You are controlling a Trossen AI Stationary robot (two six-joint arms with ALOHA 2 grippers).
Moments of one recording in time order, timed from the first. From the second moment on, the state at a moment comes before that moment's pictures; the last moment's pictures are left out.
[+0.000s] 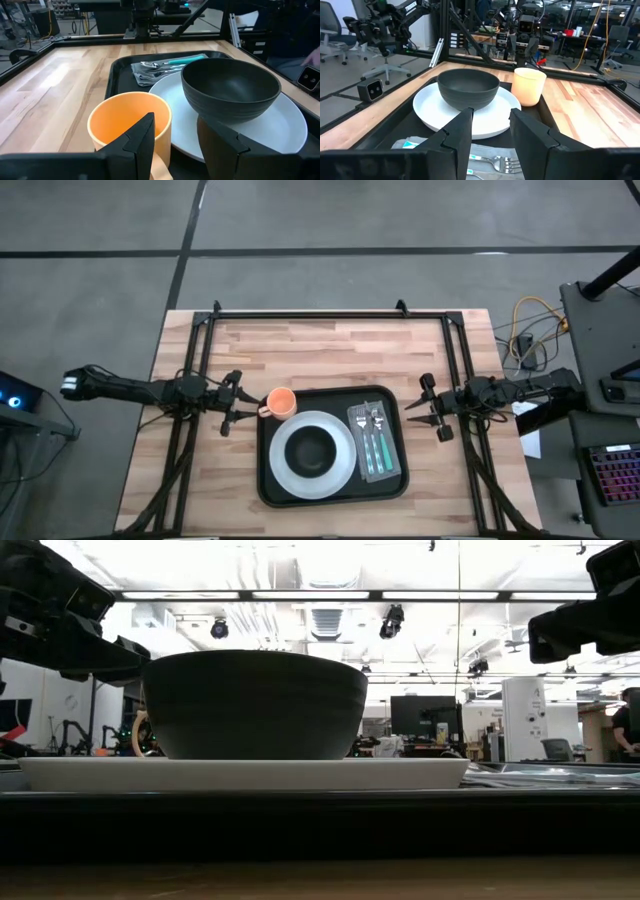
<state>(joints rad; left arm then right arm) -0.07 0.39 0.01 0.13 0.03 0.02 0.19 0.09 0.01 0.01 -0.05 -0.05</state>
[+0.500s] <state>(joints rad) -0.07 0.39 0.01 0.13 0.03 0.02 0.19 0.09 0.01 0.01 -0.05 -0.05</state>
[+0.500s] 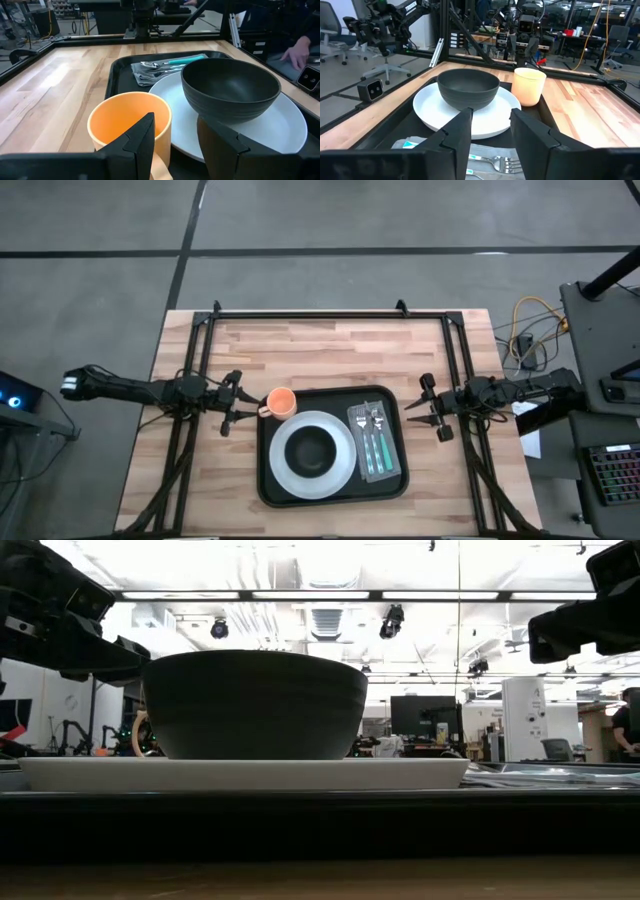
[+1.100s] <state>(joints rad) -0.07 0.39 0.01 0.13 0.03 0.02 0.19 0.09 0.01 0.01 -0.05 -0.06</state>
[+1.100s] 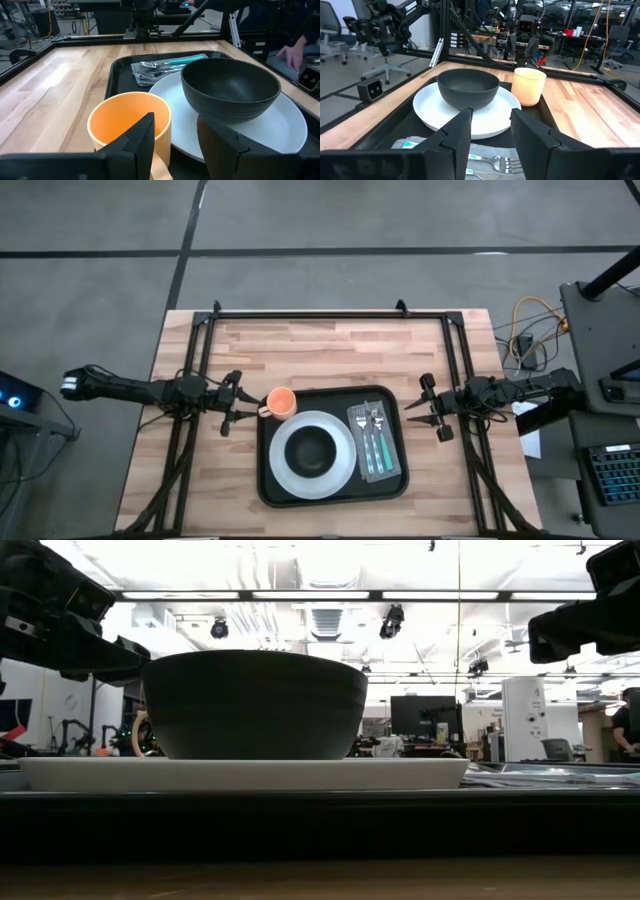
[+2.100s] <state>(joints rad) -0.07 0.39 0.01 0.13 0.03 0.02 0.19 0.09 0.01 0.01 -0.05 -0.05</state>
